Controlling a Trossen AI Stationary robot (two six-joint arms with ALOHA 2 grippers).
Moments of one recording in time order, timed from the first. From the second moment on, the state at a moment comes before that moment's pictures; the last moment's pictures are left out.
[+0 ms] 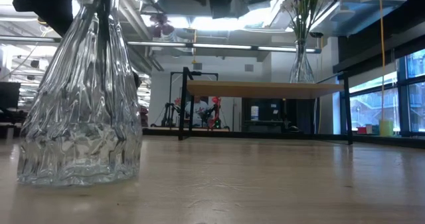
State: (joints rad) left arm -0.52 1.19 1.05 -1.27 -0.48 -1.40; right arm 0.55 2.11 1.29 0.62 0.50 0.07
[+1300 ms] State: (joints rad) left arm -0.52 1.19 1.05 -1.25 -0.50 -1.40; right arm 0.55 1.96 1.29 0.23 0.43 0.24
